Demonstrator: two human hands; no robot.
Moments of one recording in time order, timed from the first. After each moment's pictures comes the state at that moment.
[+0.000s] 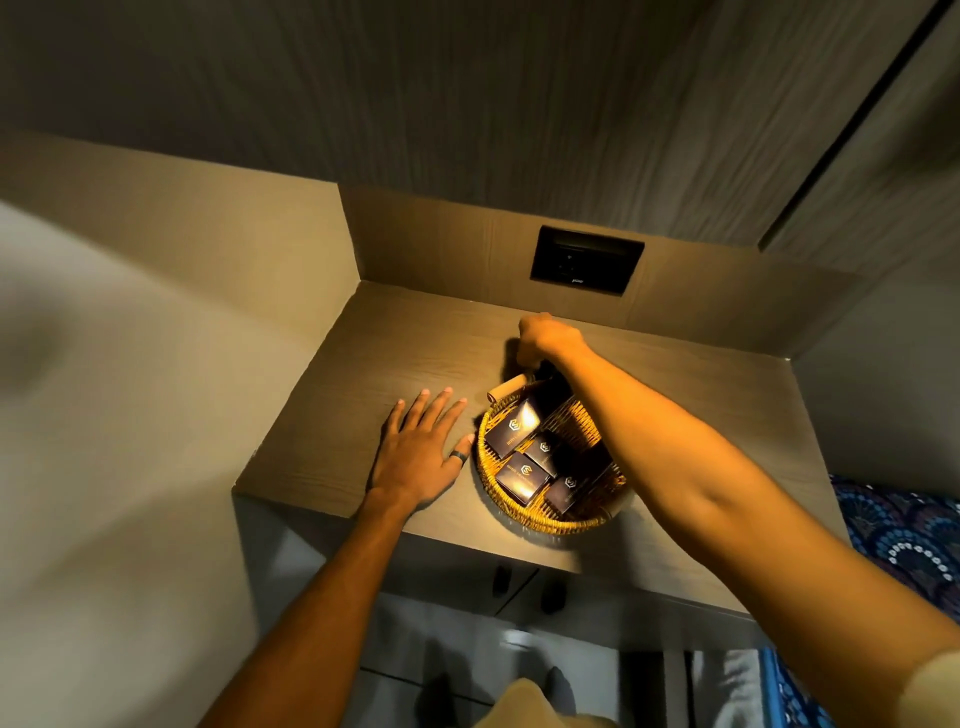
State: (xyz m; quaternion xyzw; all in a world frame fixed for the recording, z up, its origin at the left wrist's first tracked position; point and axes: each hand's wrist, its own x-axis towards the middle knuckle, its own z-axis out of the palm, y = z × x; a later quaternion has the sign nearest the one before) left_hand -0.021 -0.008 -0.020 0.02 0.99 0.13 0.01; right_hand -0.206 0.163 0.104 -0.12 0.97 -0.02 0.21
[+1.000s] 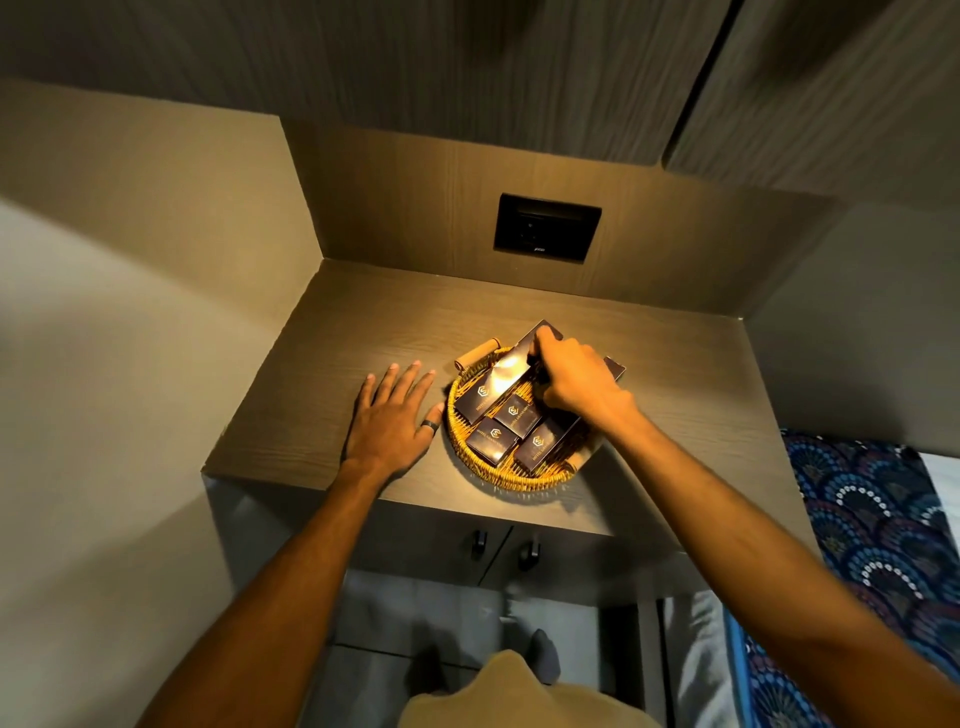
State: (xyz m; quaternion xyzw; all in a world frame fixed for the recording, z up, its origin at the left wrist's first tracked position) left_hand -0.015 -0.005 -0.013 0.02 0.99 0.12 0.02; right_hand -0.084 0.258 0.101 -0.17 0.98 -0.08 0.09
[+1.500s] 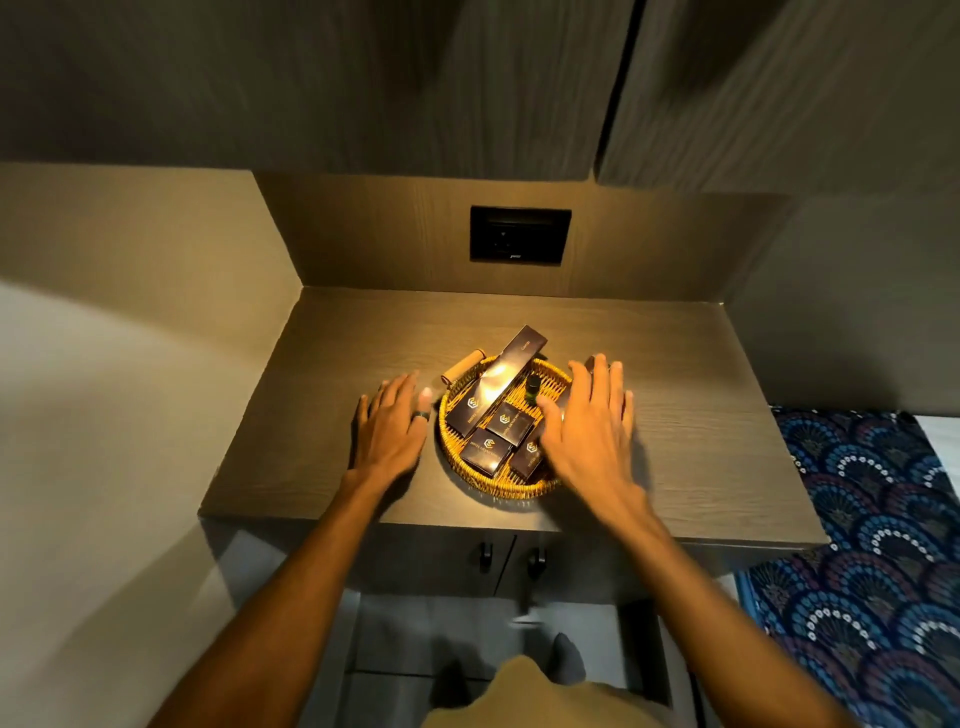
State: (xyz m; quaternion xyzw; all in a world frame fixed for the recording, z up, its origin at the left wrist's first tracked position) left_hand -0.032 0.006 0.007 -0.02 0.96 0.28 0.02; right_hand 0.001 0.265 0.084 0.05 0.97 -0.22 -0.03
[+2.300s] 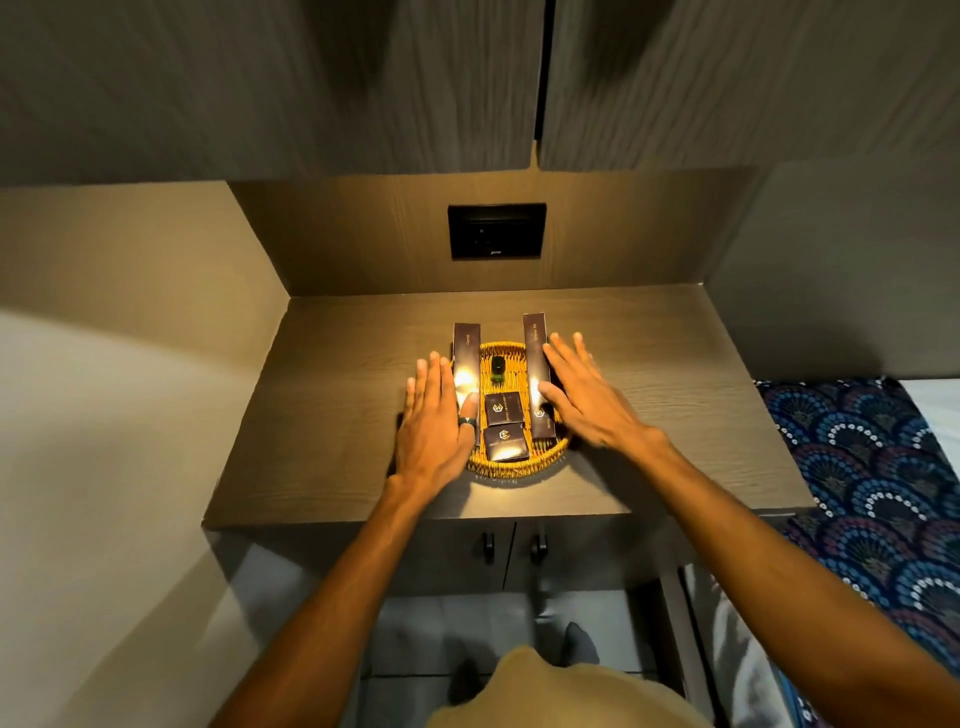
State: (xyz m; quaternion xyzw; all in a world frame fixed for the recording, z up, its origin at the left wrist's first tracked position) left_hand -0.013 0.072 0.033 0.05 0.97 0.22 -0.01; right_hand -0.049 0.321 0.052 -0.13 0.96 -0.21 0.08
